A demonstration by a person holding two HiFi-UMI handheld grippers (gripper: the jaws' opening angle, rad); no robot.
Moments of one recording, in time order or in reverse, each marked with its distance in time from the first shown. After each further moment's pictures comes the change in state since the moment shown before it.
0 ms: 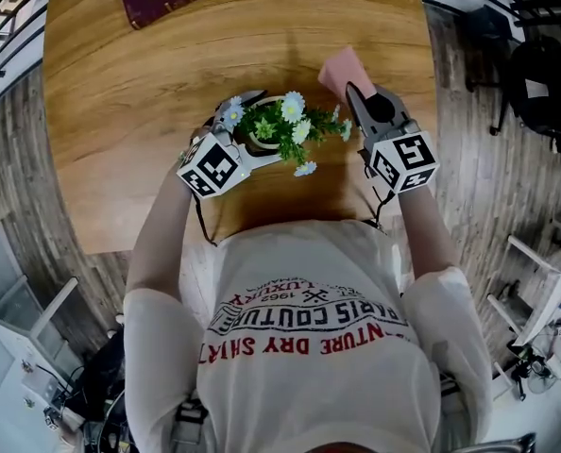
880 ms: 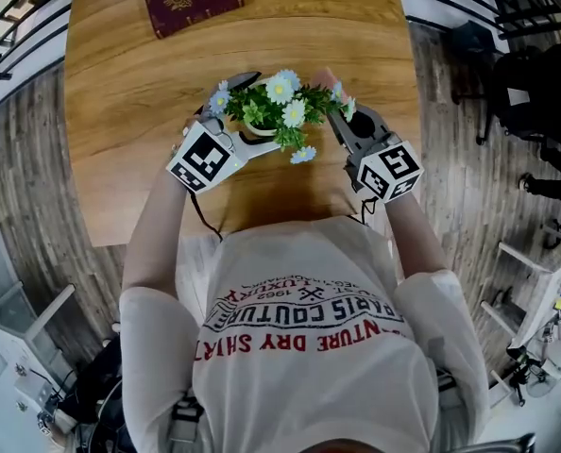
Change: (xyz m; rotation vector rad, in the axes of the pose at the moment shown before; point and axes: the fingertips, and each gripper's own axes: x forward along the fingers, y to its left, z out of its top) left arm -0.071 0.034 0.102 0.015 -0.140 0.105; right arm -0.020 0.066 0.039 0.063 -0.045 0.123
